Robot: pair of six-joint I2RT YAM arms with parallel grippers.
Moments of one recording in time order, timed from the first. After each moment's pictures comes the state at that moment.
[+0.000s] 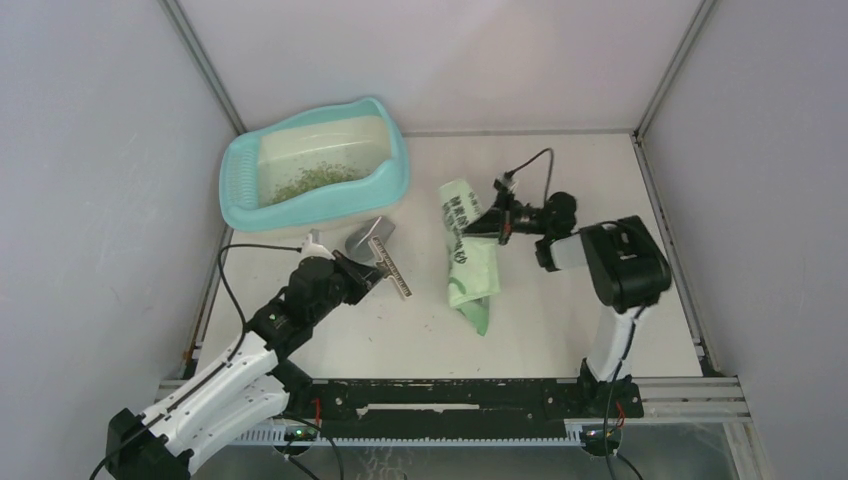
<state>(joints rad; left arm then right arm) -0.62 0.72 0.46 -0.21 -0.12 -1.18 0.20 1.84 0.78 1.34 -1.28 1.69</state>
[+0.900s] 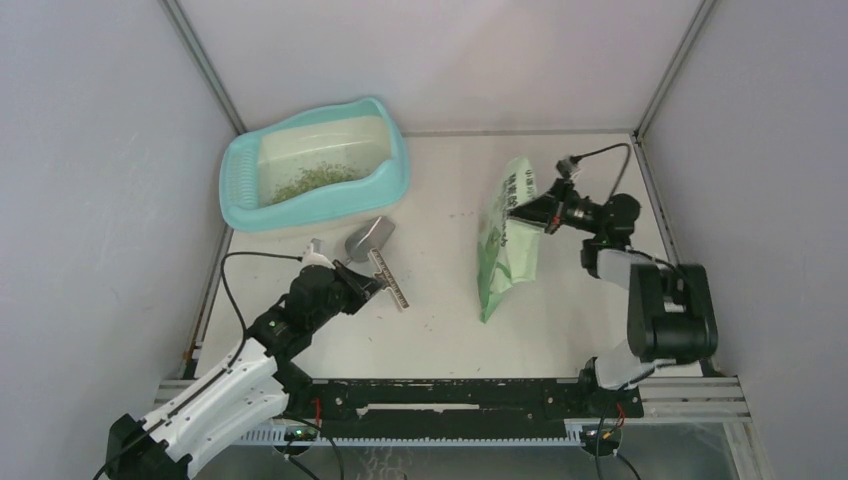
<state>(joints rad) -0.62 0.64 0.39 -0.23 -0.09 -1.18 0.04 1.64 0.66 1.34 -1.24 1.67</state>
